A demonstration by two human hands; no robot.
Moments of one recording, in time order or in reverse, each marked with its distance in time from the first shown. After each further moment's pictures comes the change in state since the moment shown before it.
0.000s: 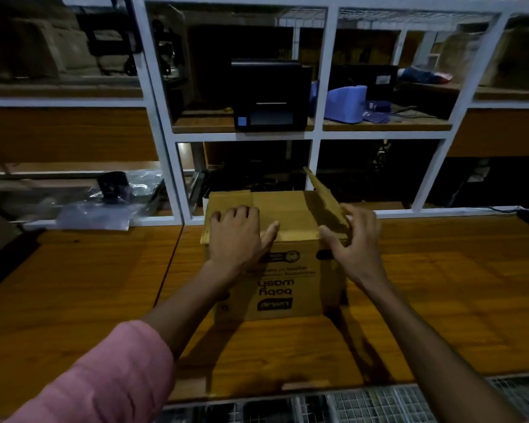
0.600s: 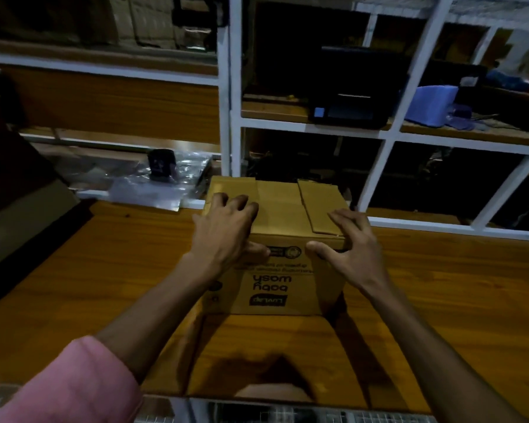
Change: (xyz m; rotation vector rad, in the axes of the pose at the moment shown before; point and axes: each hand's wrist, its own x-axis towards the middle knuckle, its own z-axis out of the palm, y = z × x) left_hand -0.031 -0.162 -0.038 -0.008 -0.234 -0.039; right_hand -0.007 -0.100 0.104 -0.034 -0.192 -0.176
